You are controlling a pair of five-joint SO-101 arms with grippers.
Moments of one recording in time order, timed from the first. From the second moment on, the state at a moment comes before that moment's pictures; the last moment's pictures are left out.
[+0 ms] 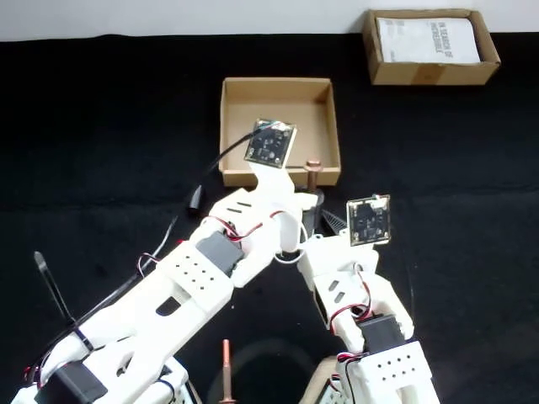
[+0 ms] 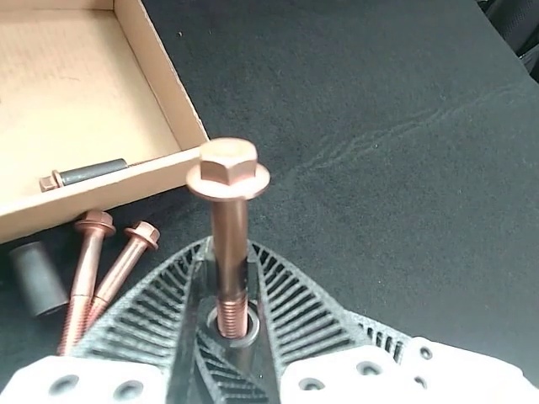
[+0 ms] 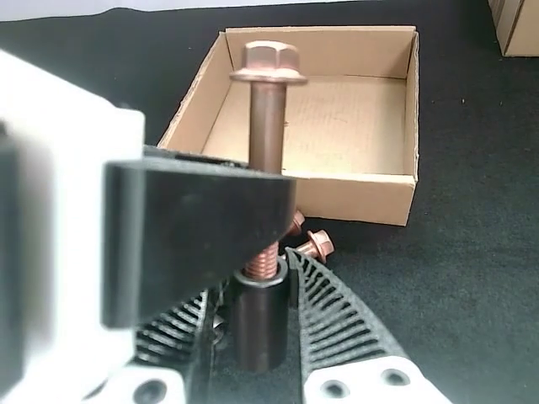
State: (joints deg) left arm 34.5 -28.9 48.0 17.9 28.3; right arm -22.8 -82.2 87.3 25.7 -9.2
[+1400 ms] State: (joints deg) left arm 37.4 -56.2 36.2 63.5 18.6; right arm -19.0 -82.0 86.0 20.7 -5.8
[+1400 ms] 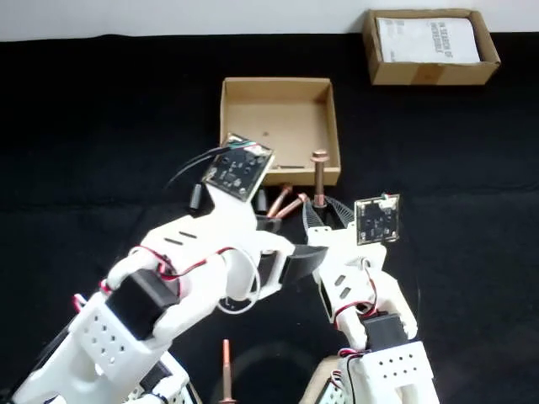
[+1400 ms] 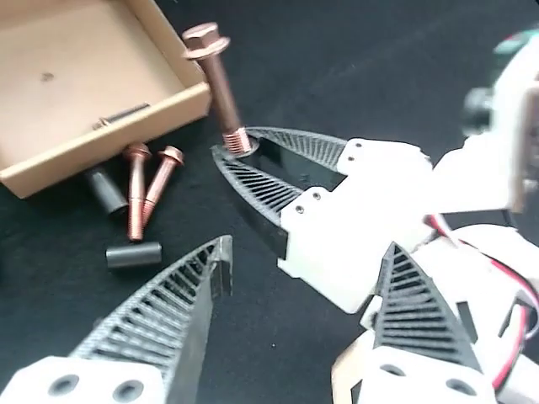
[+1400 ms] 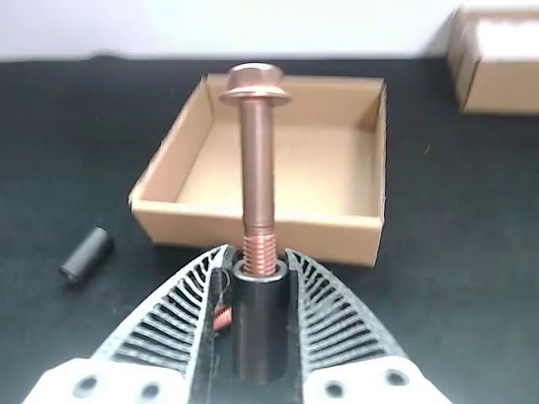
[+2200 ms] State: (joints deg) left arm 29.3 -56.6 45.7 61.5 18.6; right arm -14.9 -82.0 69.4 20.4 -3.5
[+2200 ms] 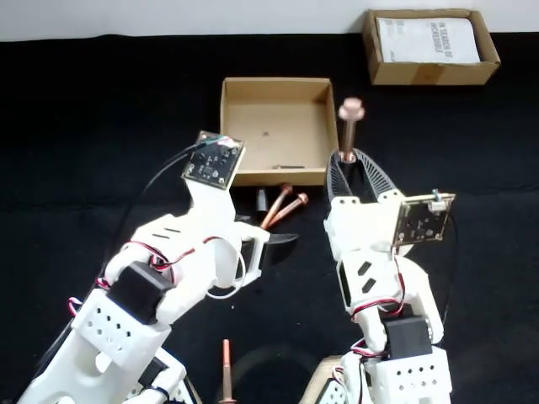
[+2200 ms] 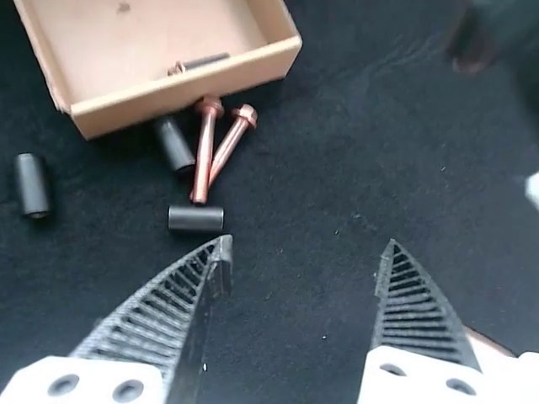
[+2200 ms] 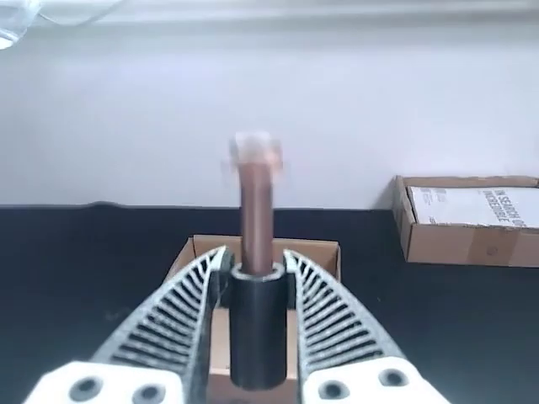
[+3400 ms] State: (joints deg) left arm -4.9 -60.7 47.8 56.7 18.6; right arm -12.6 -15.2 18.9 18.4 24.6
